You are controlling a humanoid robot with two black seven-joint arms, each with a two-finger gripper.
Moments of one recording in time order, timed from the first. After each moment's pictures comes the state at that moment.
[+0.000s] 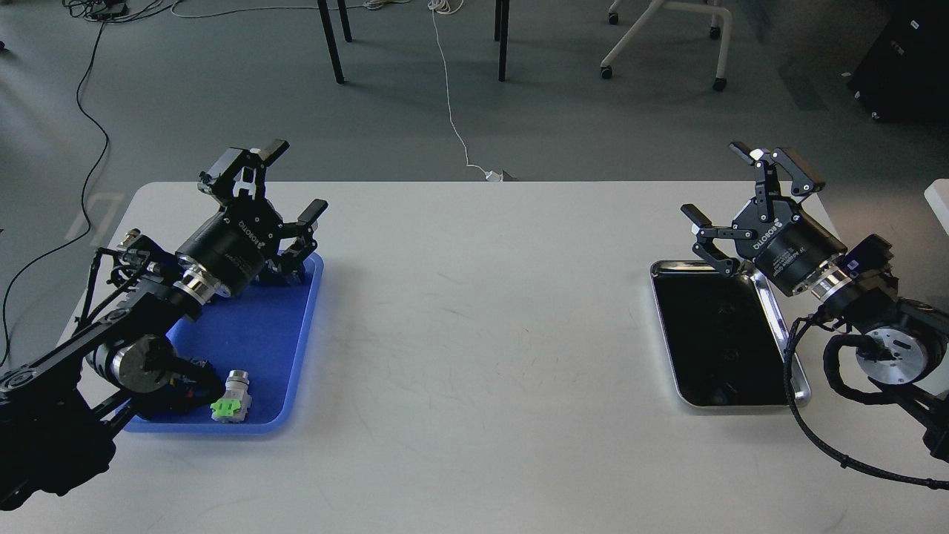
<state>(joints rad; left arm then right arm) -0.45 0.49 -0.80 -1.12 0.36 -0.33 -0.38 0.61 -0.64 0.48 1.00 -0.05 0.49 0.45</state>
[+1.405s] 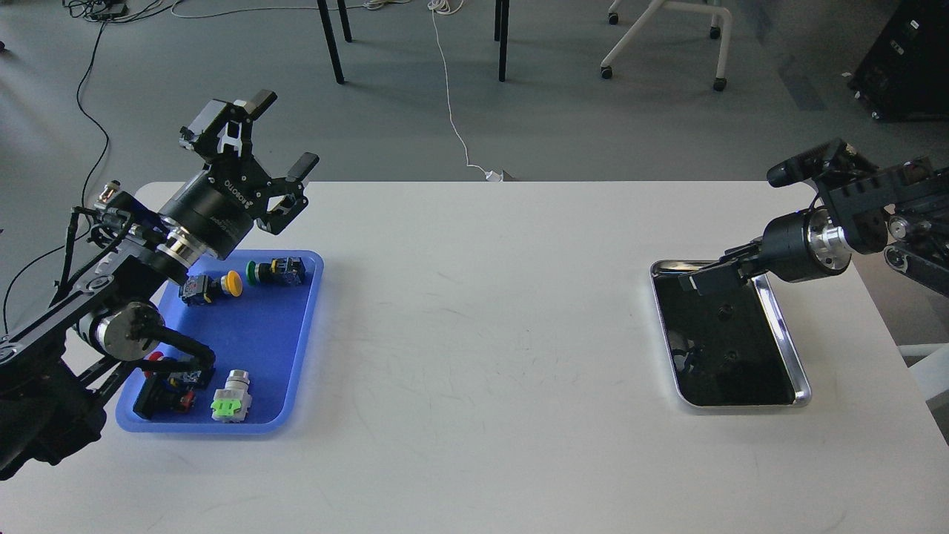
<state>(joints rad) -0.50 0.51 -0.88 -1.15 0.41 -0.37 -0.39 1.25 -0.65 -0.26 0.88 -1.62 0.49 0.49</state>
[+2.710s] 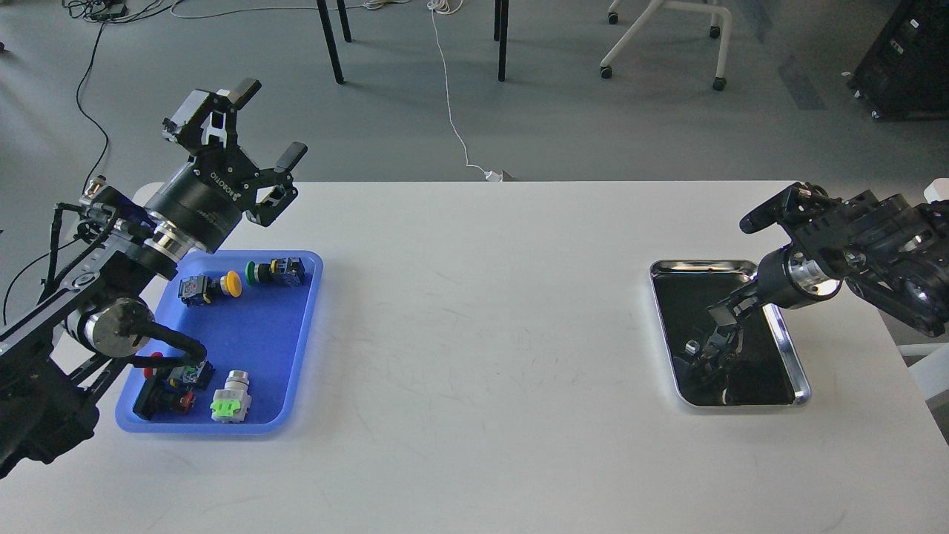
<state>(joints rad) -0.49 0.52 -0.92 -1.16 0.41 -0.37 -0.39 1.19 -0.48 -0.42 0.64 -1.62 0.43 0.49</state>
